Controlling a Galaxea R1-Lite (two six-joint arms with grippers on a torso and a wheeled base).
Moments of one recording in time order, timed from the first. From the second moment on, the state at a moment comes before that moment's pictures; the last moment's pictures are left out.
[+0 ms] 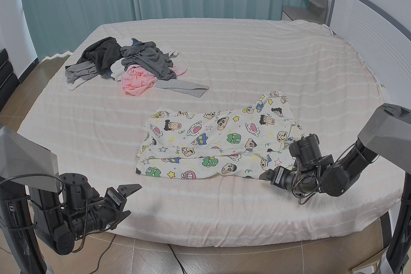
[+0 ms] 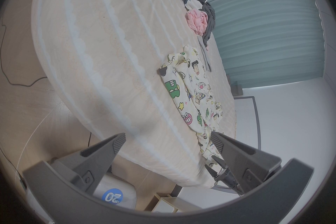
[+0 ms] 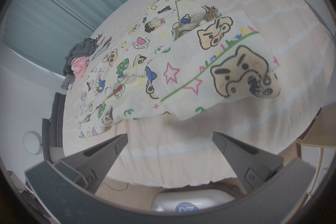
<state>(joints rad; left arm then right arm) -0.22 2.16 -0.09 -1.55 -0.23 -1.16 0.42 2.17 -0.84 -0.50 -0.05 0.77</state>
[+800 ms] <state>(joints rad) -0.22 2.18 -0.08 -1.55 -0.23 -1.15 0.42 2.27 -1.01 -0.44 -0.17 0.76</state>
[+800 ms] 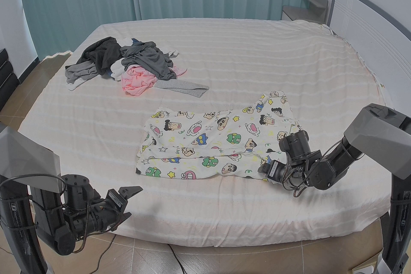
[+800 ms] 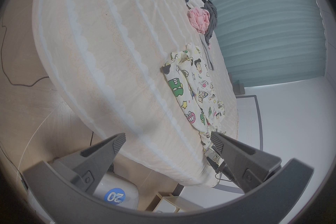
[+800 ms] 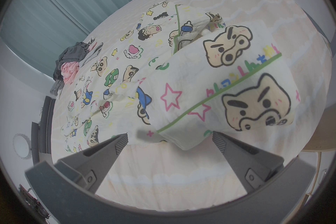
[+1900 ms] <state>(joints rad) -0.22 2.18 -0.08 -1.55 -0.22 -1.15 0.43 2.27 -1.00 -0.44 -0.21 0.75</state>
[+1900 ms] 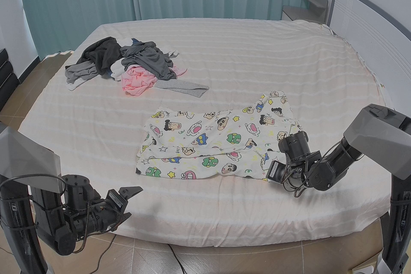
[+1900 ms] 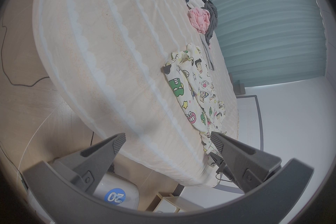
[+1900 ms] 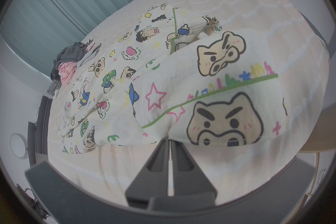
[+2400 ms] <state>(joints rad) -0.22 2.18 -0.08 -1.55 -0.22 -1.15 0.43 2.20 -1.01 -0.43 -0.20 0.75</state>
